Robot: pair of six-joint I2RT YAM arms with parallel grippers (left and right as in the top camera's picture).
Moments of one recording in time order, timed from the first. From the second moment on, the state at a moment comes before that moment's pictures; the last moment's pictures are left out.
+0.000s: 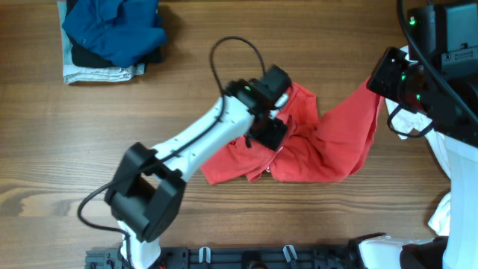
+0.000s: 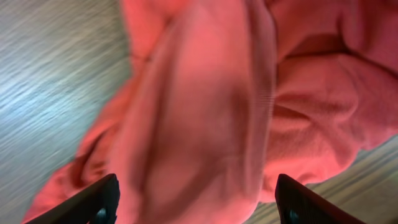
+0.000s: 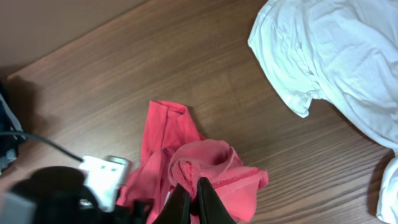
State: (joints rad) left arm -0.75 1.95 1.54 -0.95 0.09 -0.19; right arm 0.22 1.50 2.13 -1.61 0.24 0.60
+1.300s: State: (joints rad) left arm -0.70 1.13 1.54 -0.89 -0.54 -0.22; right arm 0.22 1.50 2.13 -1.56 0.22 0.59
